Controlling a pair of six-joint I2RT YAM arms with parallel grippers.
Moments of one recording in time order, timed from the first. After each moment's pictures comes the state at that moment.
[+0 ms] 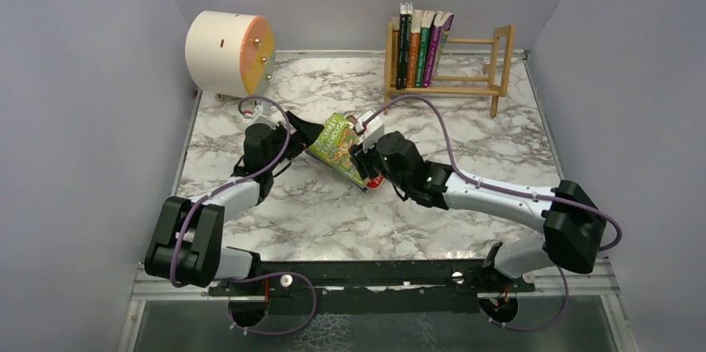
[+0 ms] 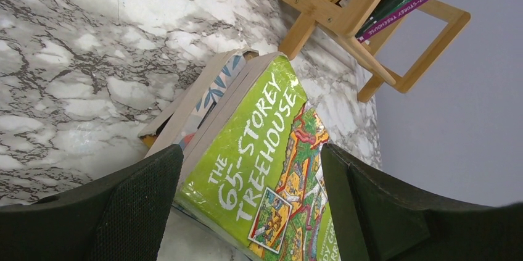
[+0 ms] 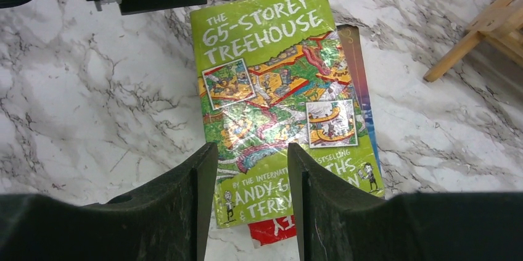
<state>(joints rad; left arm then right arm) -0.21 1.33 0.48 0.58 0.24 -0.90 0.99 1.42 0.91 0.11 0.28 0.05</state>
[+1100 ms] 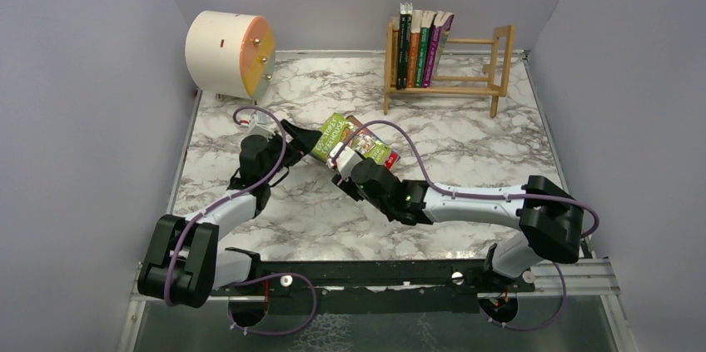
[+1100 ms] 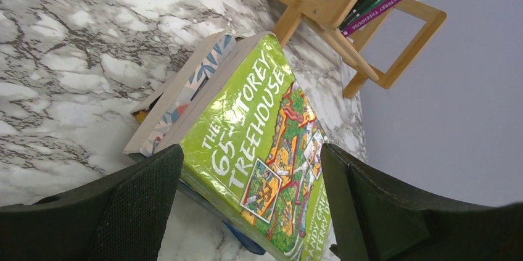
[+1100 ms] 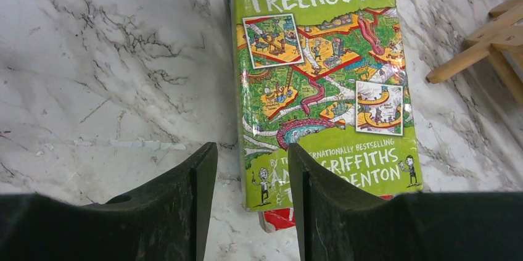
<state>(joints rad) -0.22 1.23 0.38 0.61 0.25 -0.95 1.16 1.54 0.91 0.11 0.44 -0.13</state>
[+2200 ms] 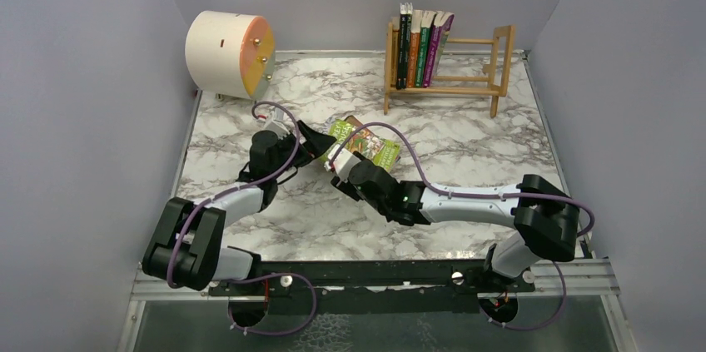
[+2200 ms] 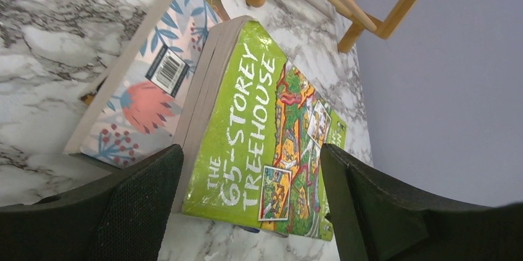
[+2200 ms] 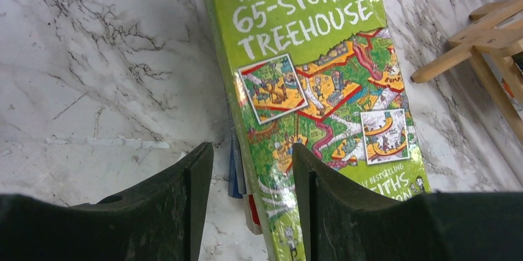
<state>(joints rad) -0.28 1.34 0.44 0.63 0.34 -0.91 1.16 1.56 0.91 0.12 0.49 -0.17</state>
